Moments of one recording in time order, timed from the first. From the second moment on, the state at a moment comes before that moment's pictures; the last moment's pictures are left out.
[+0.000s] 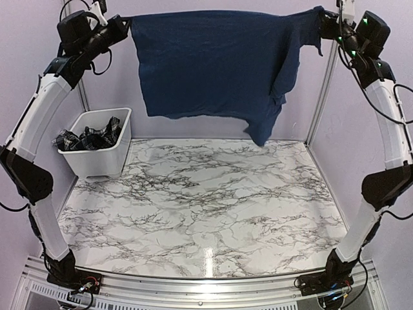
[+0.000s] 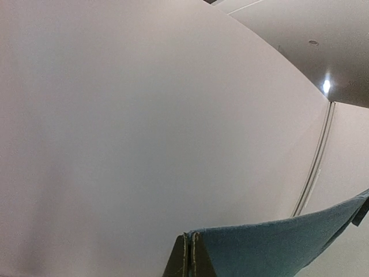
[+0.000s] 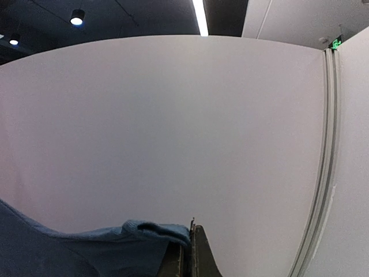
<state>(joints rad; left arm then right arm) -0.34 1.86 2.38 -0.22 0.04 -0.33 0.12 1.76 2.45 -0.28 -0.08 -0.05</state>
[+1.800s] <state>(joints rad) -0.56 1.63 1.05 -0.46 0.09 -0.39 0.24 1.50 1.00 -0.79 -0.47 0.21</state>
